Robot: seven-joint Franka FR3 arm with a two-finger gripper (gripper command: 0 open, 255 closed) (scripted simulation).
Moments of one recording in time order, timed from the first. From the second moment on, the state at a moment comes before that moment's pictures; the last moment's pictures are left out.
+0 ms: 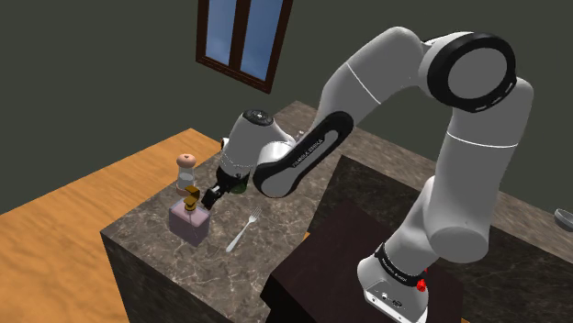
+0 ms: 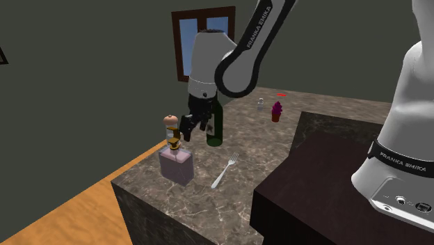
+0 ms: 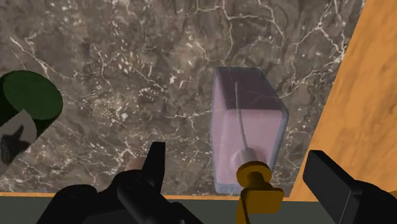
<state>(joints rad) 0.24 0.34 0.16 -2.33 -0.31 2.88 0.43</state>
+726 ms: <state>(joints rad) 0.38 0.63 0.06 -2.12 -0.40 2.99 0.52</state>
